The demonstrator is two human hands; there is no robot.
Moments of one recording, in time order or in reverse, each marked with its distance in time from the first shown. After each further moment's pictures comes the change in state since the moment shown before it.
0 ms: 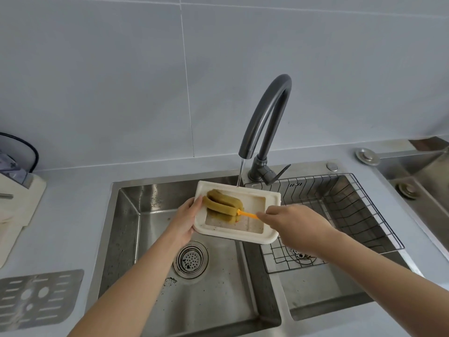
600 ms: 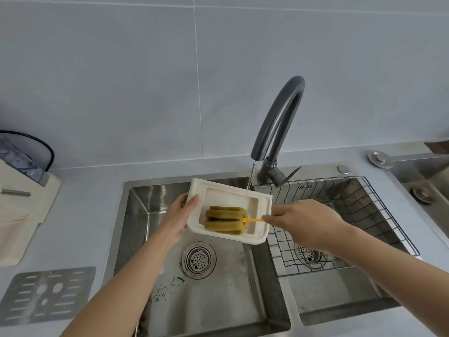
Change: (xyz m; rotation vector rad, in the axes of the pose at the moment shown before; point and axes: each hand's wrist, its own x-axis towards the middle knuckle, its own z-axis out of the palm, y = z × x) left_hand -0.003 0.013 -0.033 0.086 0.058 0.097; right_hand 0.008 0.002 -0.014 -0.171 -0.022 -0.141
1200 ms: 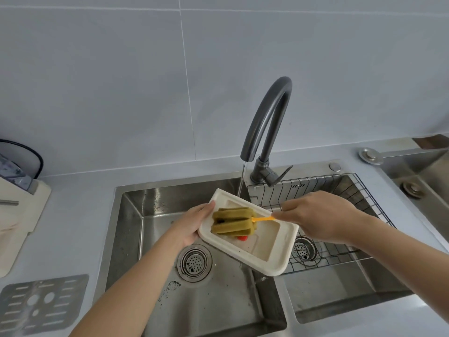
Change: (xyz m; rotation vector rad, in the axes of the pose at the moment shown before) left_hand 0.010 -0.009 0.033 0.032 -0.306 -0.243; right_hand -0.022 0.027 -0.002 0.029 0.057 -0.008
